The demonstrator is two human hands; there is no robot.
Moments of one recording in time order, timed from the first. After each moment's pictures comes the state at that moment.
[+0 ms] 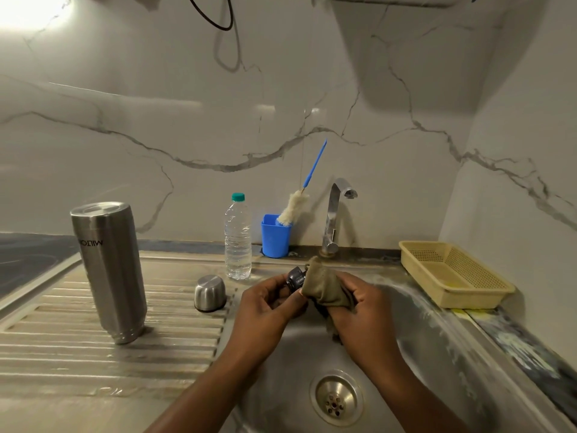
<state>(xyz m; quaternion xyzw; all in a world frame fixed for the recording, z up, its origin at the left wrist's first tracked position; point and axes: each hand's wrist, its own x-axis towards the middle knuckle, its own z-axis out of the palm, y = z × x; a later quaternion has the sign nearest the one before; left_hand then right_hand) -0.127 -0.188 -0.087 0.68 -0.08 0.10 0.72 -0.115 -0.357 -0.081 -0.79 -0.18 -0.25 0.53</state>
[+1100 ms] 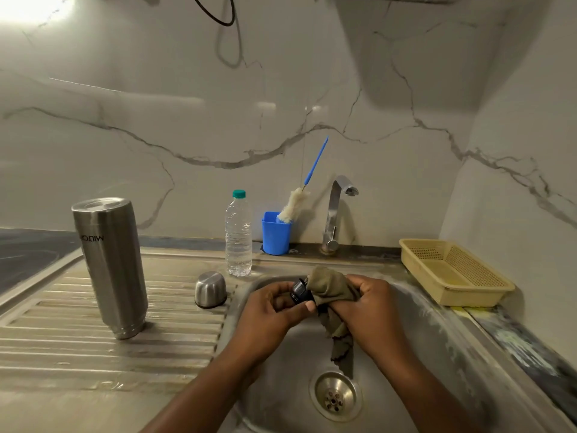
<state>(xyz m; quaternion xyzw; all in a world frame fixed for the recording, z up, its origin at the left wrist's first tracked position) -0.127 -0.186 -0.094 0.69 -0.07 0.03 0.72 -0.100 -0.372 -0.084 -0.82 -0.12 -0.20 0.52</state>
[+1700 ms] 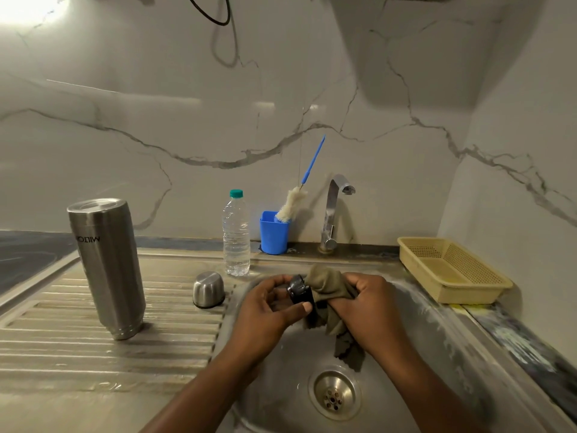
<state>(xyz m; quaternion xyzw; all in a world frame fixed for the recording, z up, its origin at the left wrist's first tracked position) -0.121 -0.186 -0.101 0.70 -0.06 0.06 0.71 -0.097 -0.378 -0.084 -0.86 -0.12 -0.20 0.46</state>
